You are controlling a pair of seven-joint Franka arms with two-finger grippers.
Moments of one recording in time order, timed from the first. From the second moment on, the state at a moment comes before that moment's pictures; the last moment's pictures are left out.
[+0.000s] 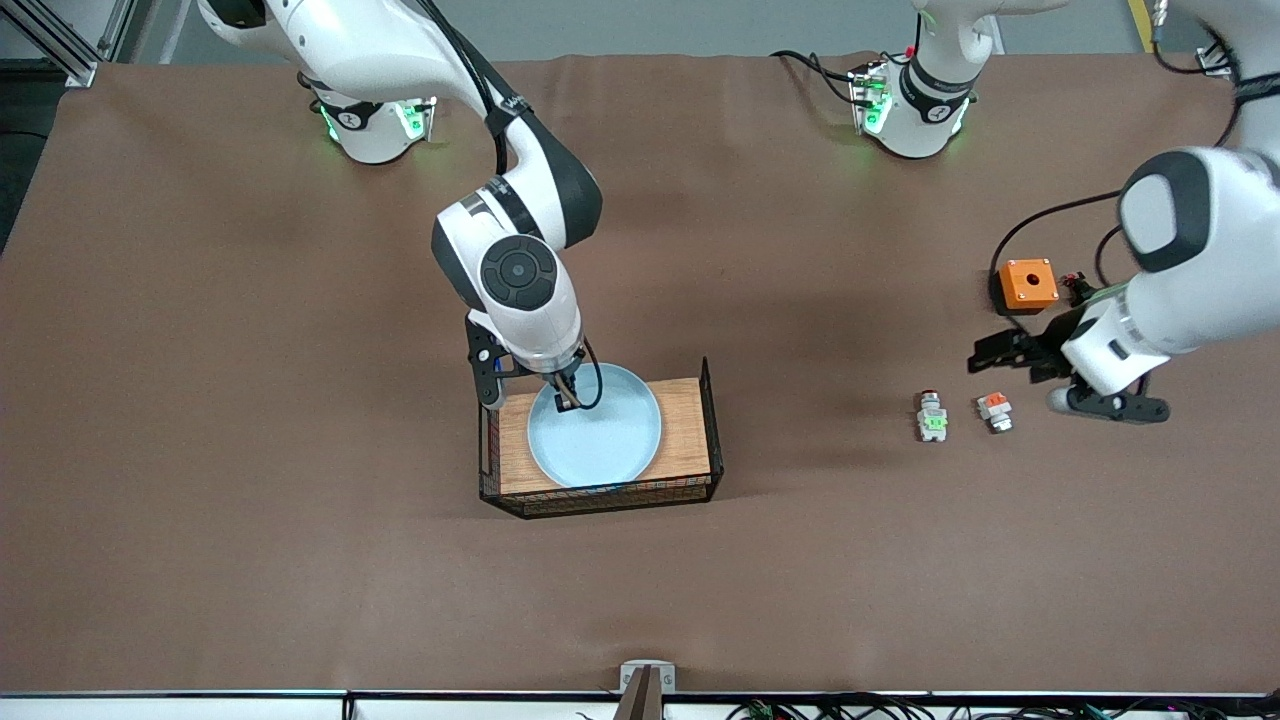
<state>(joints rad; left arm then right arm) 0.01 0.16 -0.05 -1.81 -0.19 1.89 0.14 0.66 0.62 -0.05 -1.39 0.04 1.97 1.94</state>
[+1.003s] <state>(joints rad) 0.01 0.03 -0.07 -1.47 -0.09 1.44 0.09 0.66 0.61 -0.04 -1.38 0.04 1.96 1.93</state>
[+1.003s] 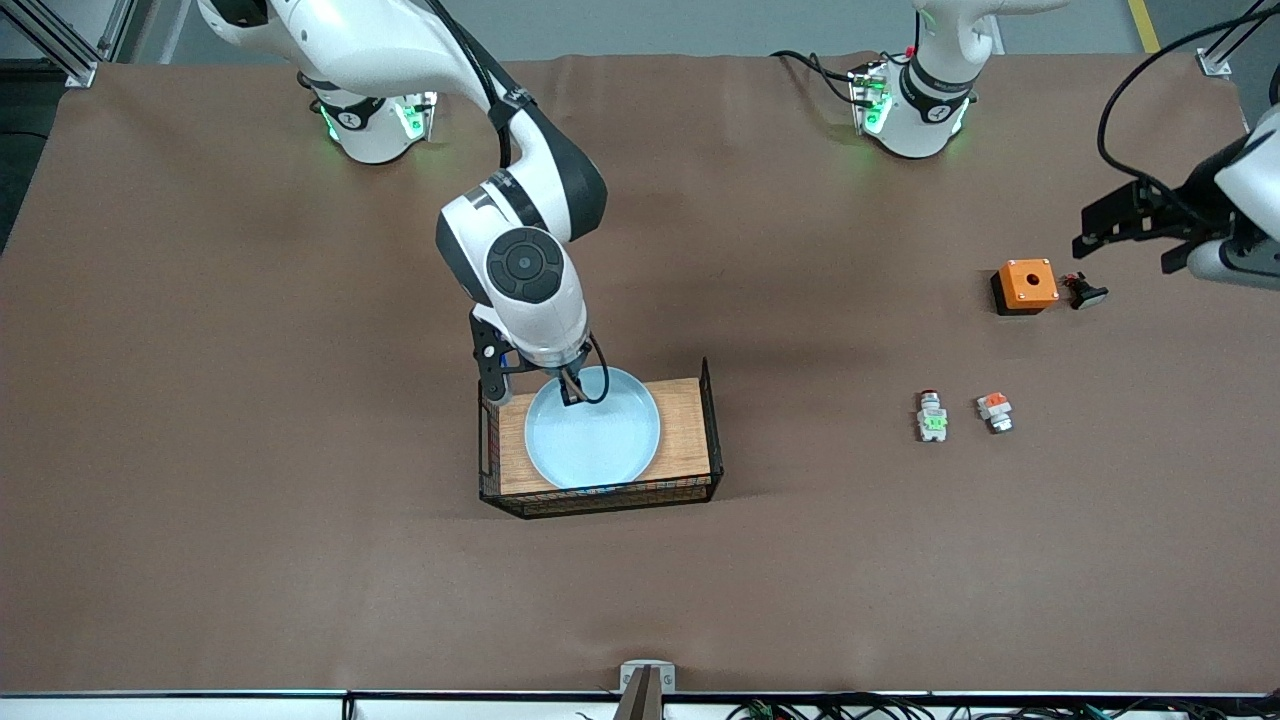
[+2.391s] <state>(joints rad) -0.08 -0.04 -0.04 -1.50 -0.01 1.43 0.03 0.66 0.60 -0.04 -1.35 0.05 1.91 1.93</state>
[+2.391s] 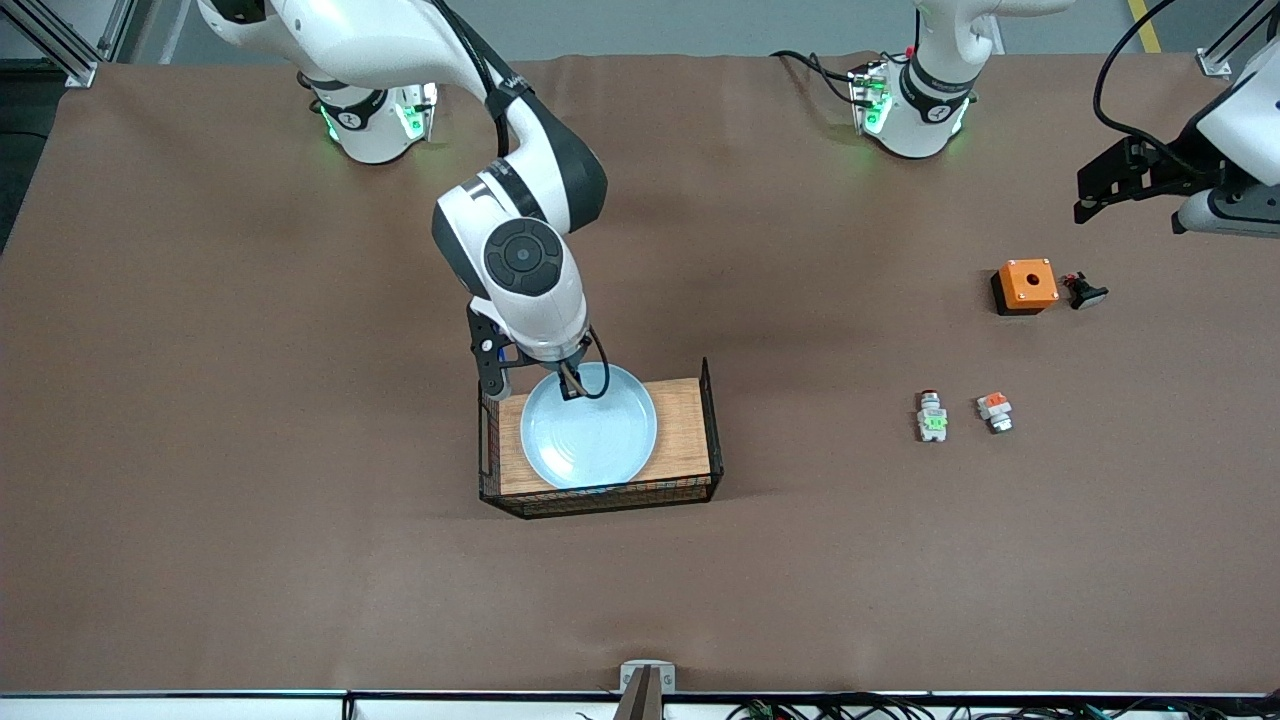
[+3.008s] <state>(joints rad) -0.09 -0.06 -0.04 -1.53 0.02 1.47 -0.03 0.66 0.56 -0.05 -1.32 0.08 1.82 1.93</state>
